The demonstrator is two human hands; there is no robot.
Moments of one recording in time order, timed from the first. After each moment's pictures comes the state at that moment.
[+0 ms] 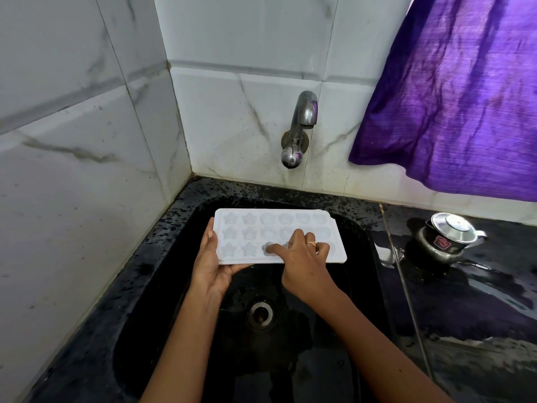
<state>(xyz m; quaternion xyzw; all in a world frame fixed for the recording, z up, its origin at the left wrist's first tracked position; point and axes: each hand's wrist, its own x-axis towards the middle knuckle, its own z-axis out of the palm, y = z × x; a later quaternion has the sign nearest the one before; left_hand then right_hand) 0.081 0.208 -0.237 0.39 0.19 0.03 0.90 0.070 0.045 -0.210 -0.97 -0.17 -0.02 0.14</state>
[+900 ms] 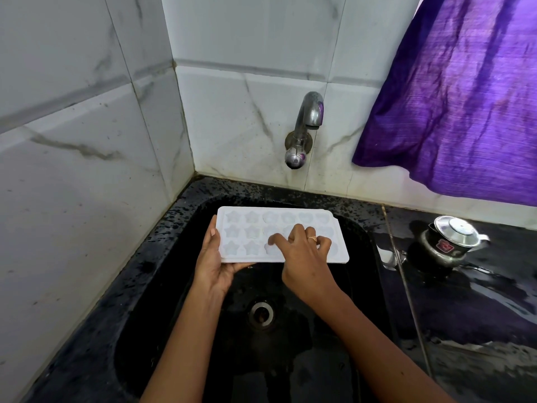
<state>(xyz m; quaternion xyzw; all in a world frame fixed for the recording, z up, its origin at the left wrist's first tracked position) 0.082 0.210 -0.241 0.38 0.18 0.05 0.91 0.070 0.050 -0.203 -0.97 -0.19 -0.08 0.12</state>
